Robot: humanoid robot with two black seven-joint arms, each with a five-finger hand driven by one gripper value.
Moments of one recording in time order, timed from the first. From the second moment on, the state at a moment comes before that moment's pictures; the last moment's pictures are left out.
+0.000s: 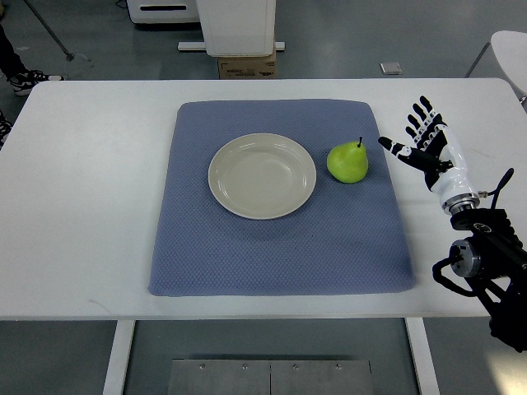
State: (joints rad) left arm -0.02 0.00 -0.11 -0.19 -0.10 0.11 -0.12; right arm 0.53 -0.20 0.88 0.84 -0.62 -0.06 0.52
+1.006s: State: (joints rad) left arm -0.02 0.00 -0.11 -0.19 -0.10 0.11 -0.12; right arm 0.64 -0.14 0.63 0.65 -0.63 -0.08 0.61
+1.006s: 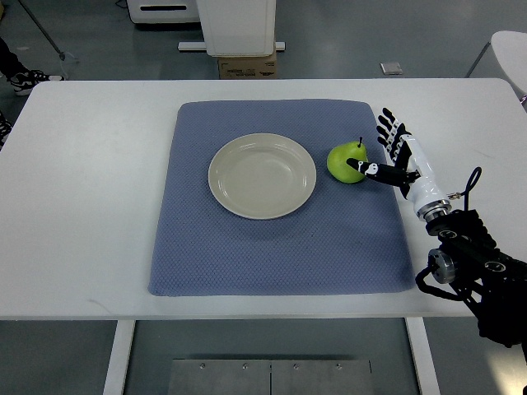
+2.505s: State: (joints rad) left arm -0.02 0.00 -0.11 -0.19 -0.10 0.11 -0.12; right arm 0.67 -0.10 0.51 0.57 -0.63 -0.09 0.61
